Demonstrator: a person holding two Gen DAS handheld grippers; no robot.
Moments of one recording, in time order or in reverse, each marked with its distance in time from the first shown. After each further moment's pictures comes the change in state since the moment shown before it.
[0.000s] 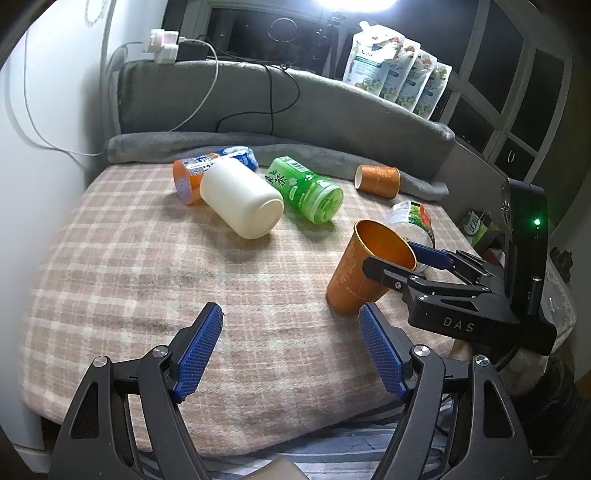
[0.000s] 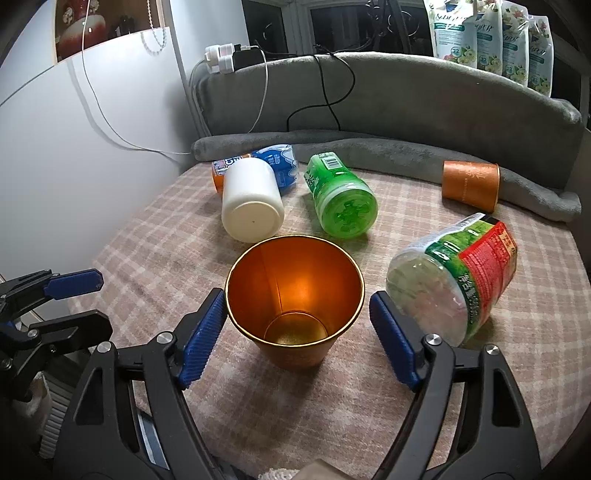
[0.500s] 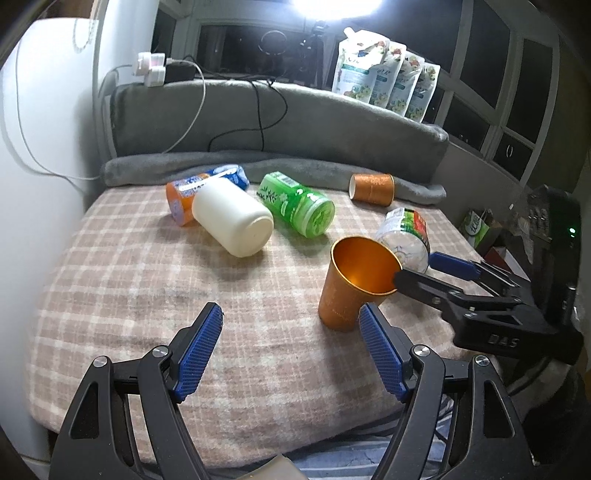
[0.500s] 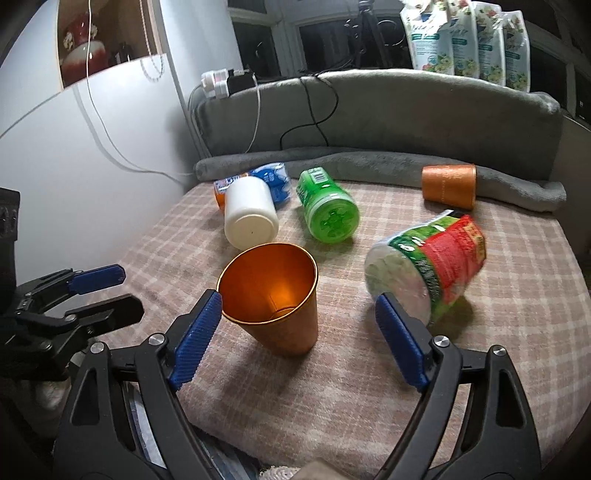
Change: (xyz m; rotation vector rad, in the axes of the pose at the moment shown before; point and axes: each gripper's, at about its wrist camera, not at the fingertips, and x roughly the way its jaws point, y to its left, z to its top) left arm 0.000 -0.017 0.004 0.055 -0.061 0.029; right arm -0.040 -0.016 -0.010 0.064 -0.078 0.007
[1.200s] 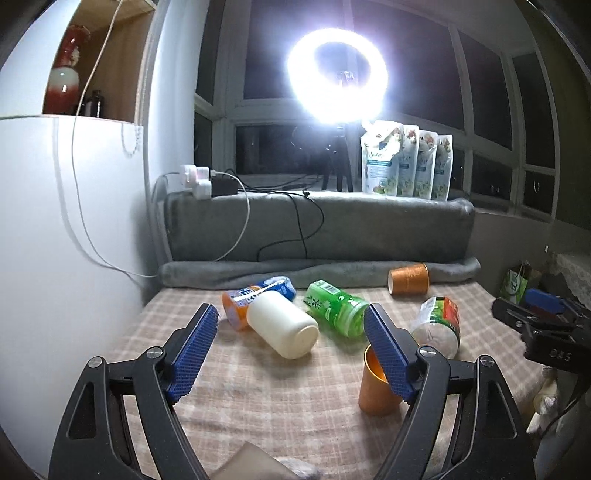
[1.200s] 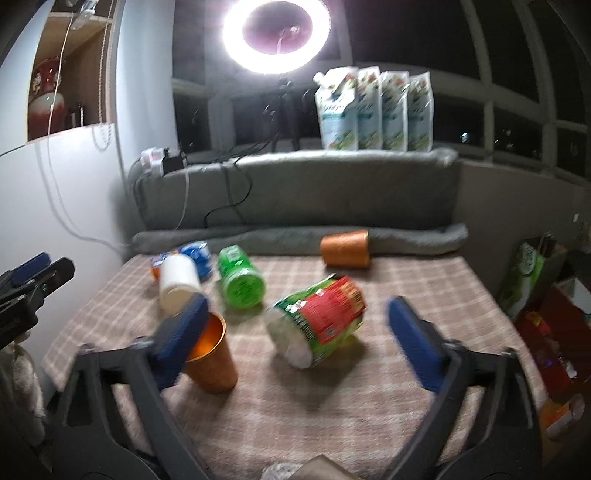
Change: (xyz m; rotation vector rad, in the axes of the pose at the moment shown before) left arm -0.044 -0.010 0.019 0.059 -0.391 0.215; right arm -0.077 -0.016 0.003 0.049 -0.309 -0.327
